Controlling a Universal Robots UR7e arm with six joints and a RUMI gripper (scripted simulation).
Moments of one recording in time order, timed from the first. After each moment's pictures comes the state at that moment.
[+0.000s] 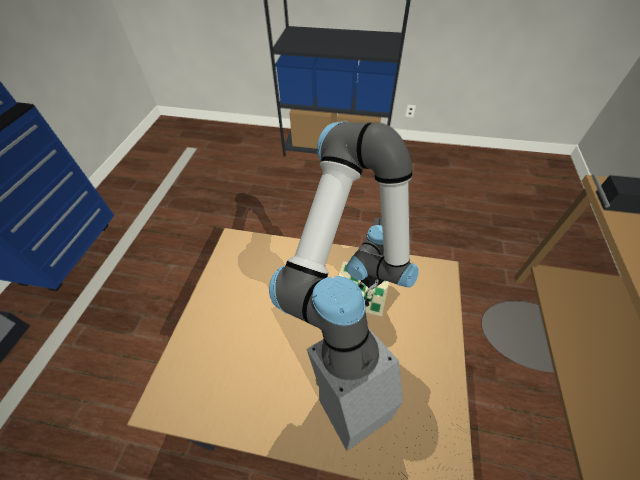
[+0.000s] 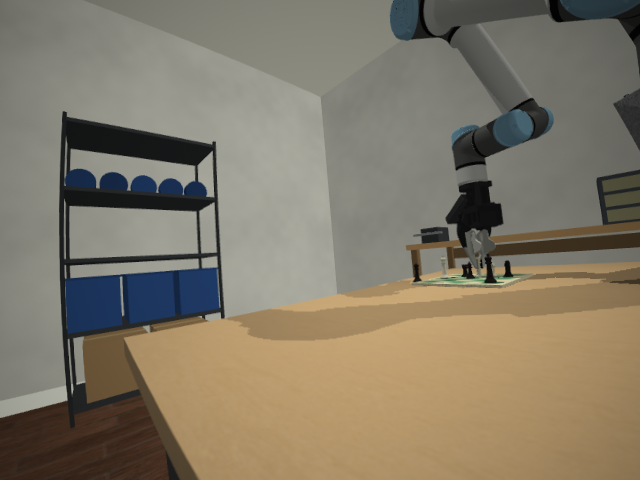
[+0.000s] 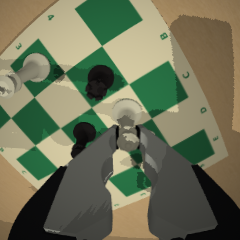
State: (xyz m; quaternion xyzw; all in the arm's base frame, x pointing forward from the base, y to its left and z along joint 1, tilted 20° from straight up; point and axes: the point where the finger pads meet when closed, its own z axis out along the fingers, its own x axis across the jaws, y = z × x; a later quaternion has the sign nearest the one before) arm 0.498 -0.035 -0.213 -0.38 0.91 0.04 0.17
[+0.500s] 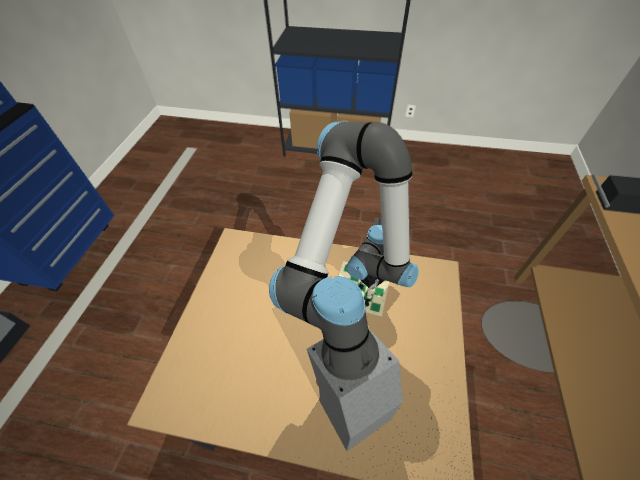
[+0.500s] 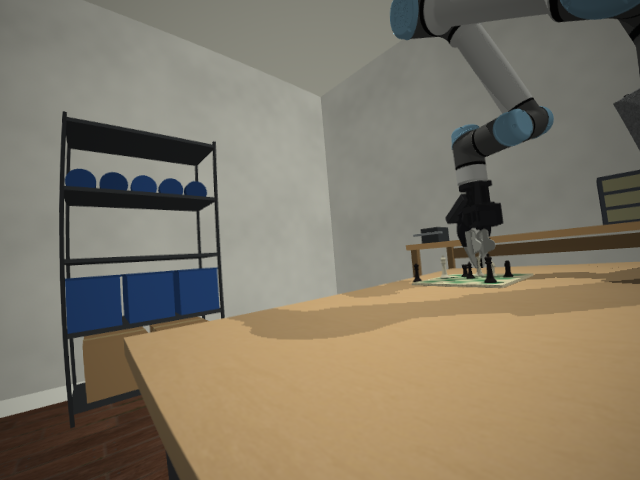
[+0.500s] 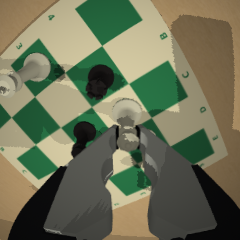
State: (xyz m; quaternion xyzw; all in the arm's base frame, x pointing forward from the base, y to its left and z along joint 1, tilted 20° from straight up) arm 0.497 -0.035 -0.212 -0.38 0.91 0.04 0.17
